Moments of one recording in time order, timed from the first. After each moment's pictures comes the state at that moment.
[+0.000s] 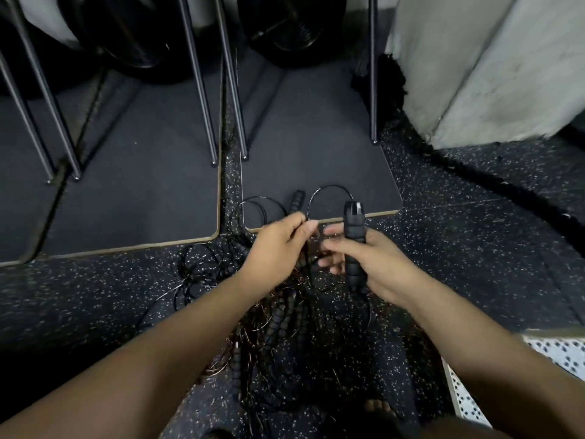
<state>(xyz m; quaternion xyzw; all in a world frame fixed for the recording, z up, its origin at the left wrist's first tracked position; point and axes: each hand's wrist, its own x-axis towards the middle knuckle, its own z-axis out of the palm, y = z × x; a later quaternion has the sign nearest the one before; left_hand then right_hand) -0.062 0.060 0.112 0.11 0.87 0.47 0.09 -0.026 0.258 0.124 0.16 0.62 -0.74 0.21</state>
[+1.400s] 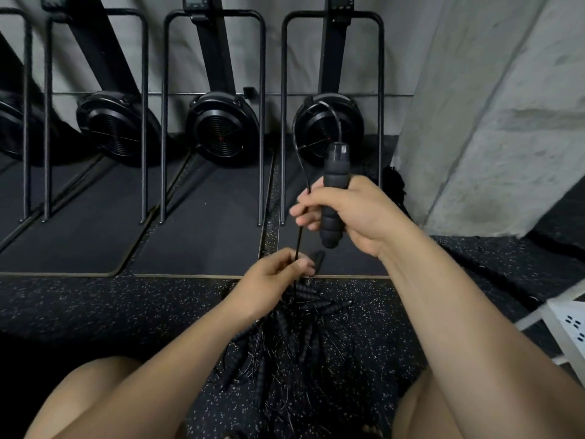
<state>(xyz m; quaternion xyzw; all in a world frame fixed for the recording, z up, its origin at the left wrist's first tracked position) 0.123 -0.038 0.347 0.10 0.81 0.57 0.10 0.077 0.144 0.463 -0.07 0.71 -0.69 0.12</state>
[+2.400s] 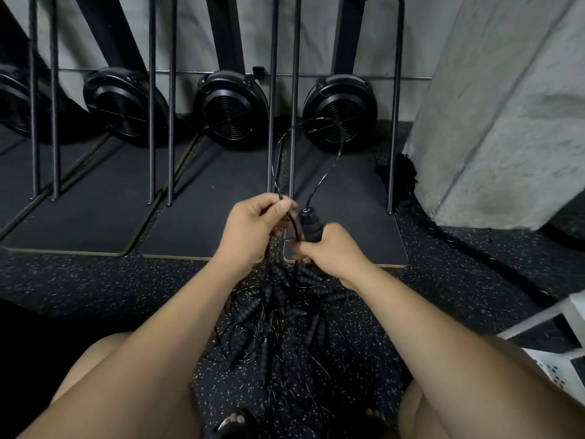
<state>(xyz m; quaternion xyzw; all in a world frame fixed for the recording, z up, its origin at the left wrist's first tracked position) 0.076 -0.067 0.356 0.03 0.76 0.65 -0.07 0.069 0.108 0.336 0.00 0.87 -0.47 0.14</state>
